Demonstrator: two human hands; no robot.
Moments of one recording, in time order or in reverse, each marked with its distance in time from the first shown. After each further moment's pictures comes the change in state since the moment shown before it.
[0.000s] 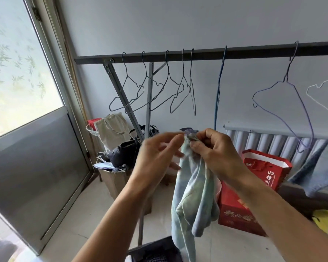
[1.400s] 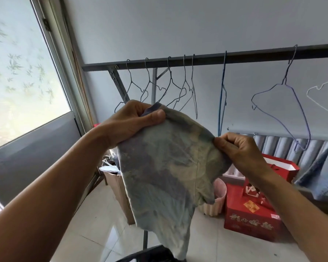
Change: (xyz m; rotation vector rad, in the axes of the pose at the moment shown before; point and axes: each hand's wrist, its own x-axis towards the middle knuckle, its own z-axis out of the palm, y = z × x) left_hand 0.050 0.058 -0.073 0.171 -0.346 0.054; right_hand 0.009 0.025 -0.047 -0.014 0.037 -0.102
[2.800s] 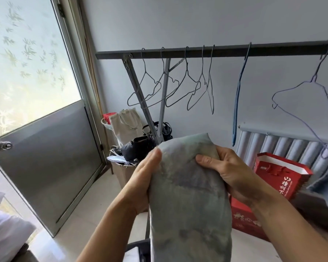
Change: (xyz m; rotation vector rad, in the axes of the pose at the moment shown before) left_hand -0.071 -0.073 0.077 -0.878 0.300 -0.419; right_hand -0.027 -0.027 0.054 0.471 -0.355 0.347
